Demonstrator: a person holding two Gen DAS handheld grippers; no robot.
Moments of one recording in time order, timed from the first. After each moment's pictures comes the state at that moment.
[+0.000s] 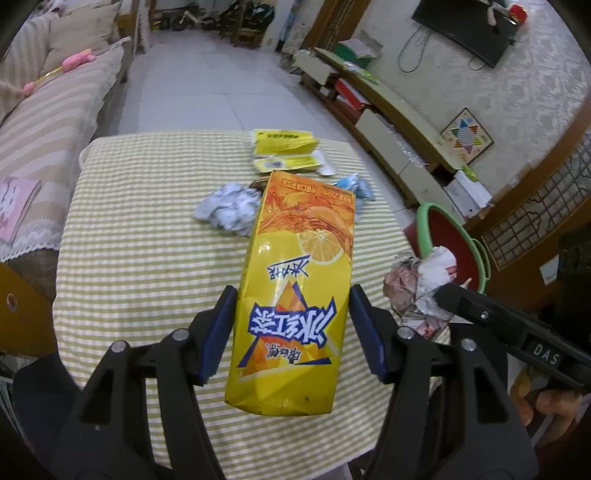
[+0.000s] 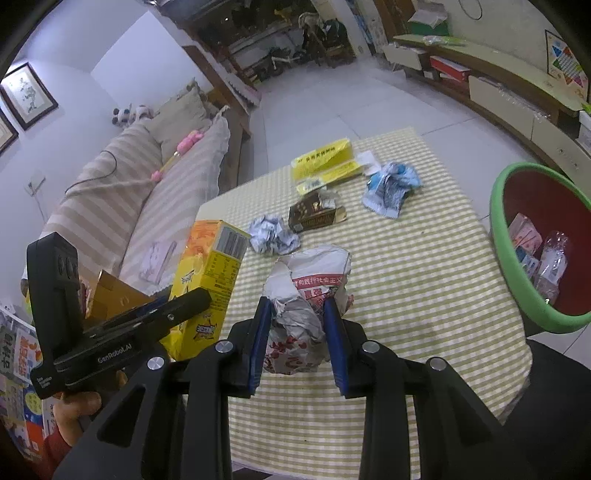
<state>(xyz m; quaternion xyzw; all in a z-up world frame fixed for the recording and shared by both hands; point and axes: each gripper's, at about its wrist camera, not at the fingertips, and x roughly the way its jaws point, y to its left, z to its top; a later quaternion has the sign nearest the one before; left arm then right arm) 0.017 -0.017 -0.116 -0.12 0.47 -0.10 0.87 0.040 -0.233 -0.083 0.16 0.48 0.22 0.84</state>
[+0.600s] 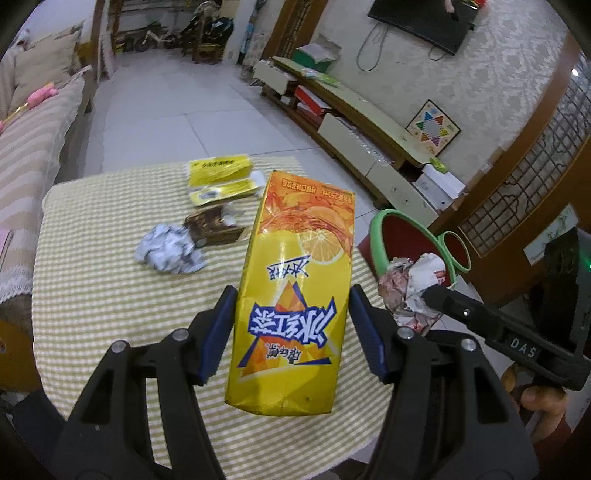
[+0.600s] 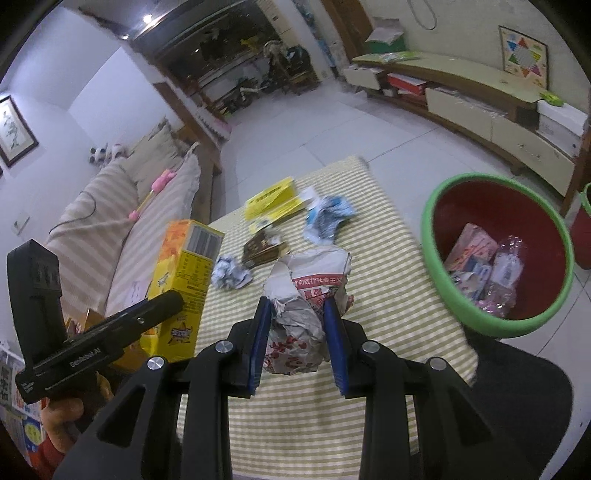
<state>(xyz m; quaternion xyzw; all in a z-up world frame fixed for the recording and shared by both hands) 0.034 -0.077 -0.085 -0.09 0.44 -0.16 0.88 0.037 -0.307 -0.071 0.19 0.45 0.15 0.86</state>
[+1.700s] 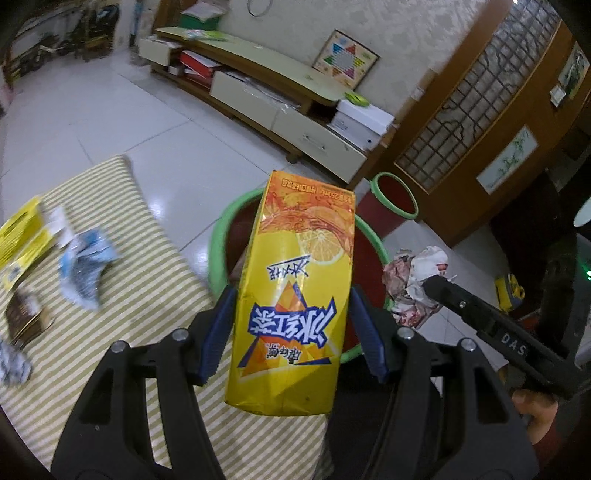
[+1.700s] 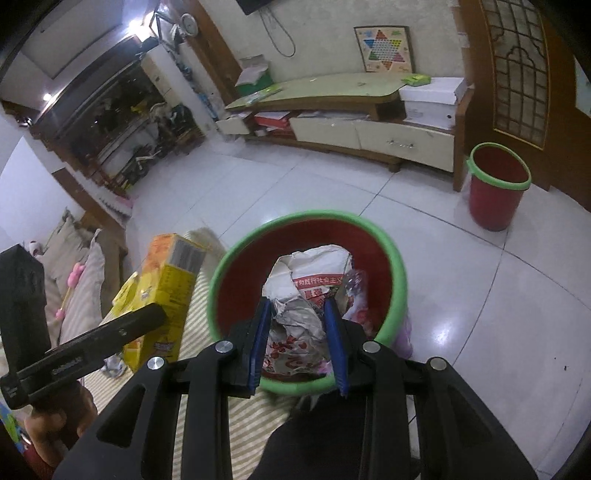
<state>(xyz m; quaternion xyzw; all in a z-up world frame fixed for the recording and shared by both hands) 0.131 -0.305 -0.122 -0.01 0.49 -0.33 0.81 0.041 -0.506 -0.107 0.25 0.41 -0.06 0.87</state>
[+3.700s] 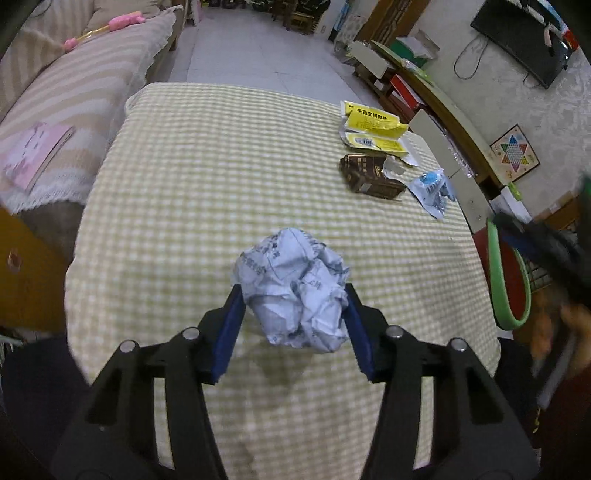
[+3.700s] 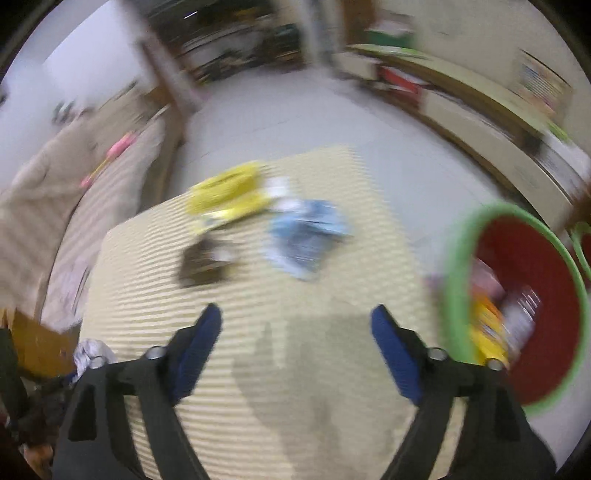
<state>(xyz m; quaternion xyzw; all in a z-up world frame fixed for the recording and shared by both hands) 0.025 0.043 -0.180 -0.17 0.50 -0.01 0.85 0.154 -0.204 -0.136 0.04 0.50 0.15 0.85</state>
